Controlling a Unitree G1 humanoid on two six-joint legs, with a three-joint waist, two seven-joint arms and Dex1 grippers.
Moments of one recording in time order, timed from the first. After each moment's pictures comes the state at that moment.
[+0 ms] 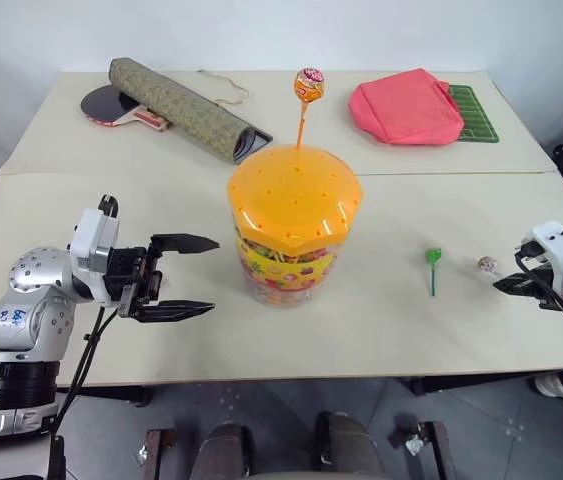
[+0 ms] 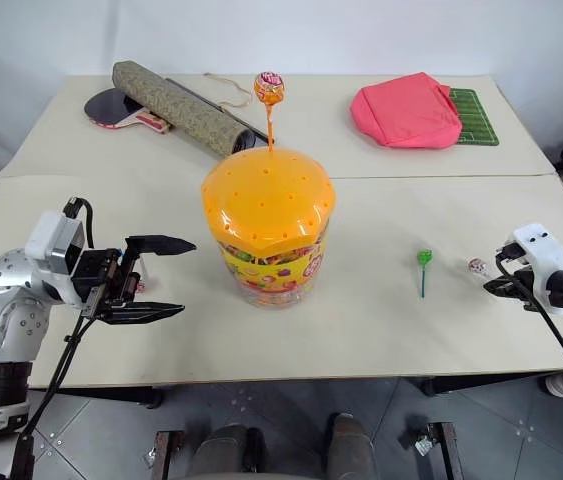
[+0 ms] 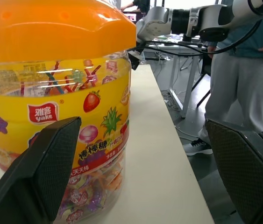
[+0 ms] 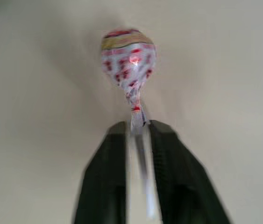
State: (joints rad) left arm -0.39 0.71 0.19 -0.04 -0.71 0.28 -1.42; right arm -0.46 -1.11 0.00 0.40 0.32 0.77 0.91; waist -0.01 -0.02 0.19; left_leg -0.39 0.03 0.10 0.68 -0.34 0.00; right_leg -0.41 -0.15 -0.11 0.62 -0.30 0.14
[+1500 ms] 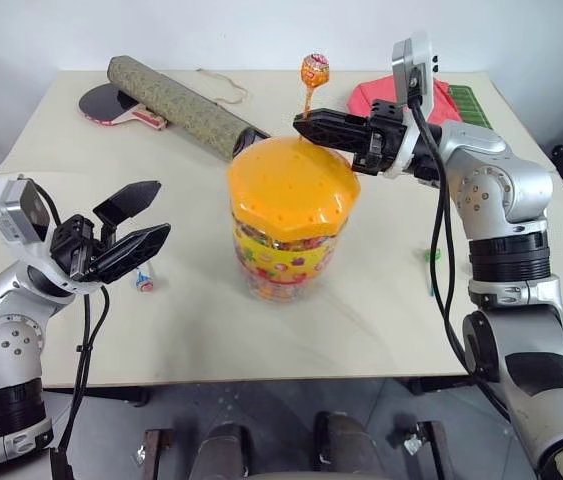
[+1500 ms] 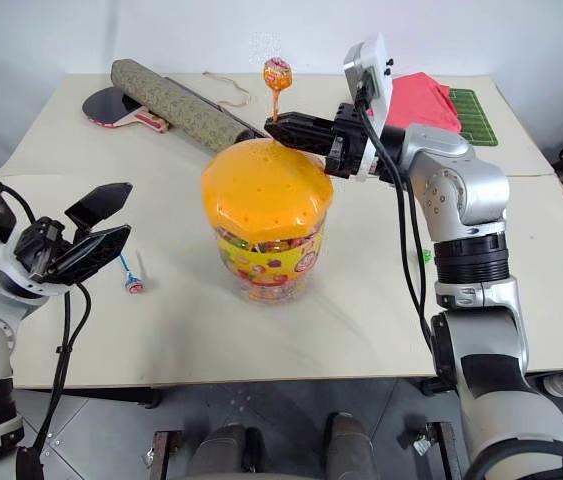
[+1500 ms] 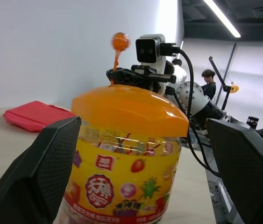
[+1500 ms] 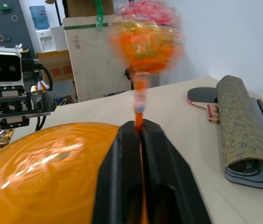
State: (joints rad) left arm -0.32 0.63 0.45 -0.14 -1.01 0.49 -1.07; right arm -1.10 -0.44 -0.02 0.28 0.58 0.59 1.05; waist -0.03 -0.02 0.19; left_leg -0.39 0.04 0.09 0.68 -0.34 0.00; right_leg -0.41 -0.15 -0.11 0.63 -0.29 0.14
